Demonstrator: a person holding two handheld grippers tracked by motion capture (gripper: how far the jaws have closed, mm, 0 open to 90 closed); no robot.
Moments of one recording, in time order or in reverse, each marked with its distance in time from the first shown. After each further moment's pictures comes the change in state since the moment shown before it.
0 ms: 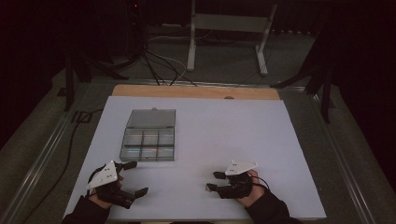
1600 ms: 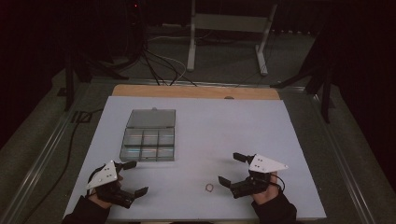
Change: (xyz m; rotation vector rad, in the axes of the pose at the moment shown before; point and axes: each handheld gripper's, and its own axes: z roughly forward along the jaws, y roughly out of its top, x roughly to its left) left arm 0.001 0.000 0.000 -0.001 0.008 -0.004; right arm -0.007 0.011 -0.053 -0.353 -0.065 -0.020
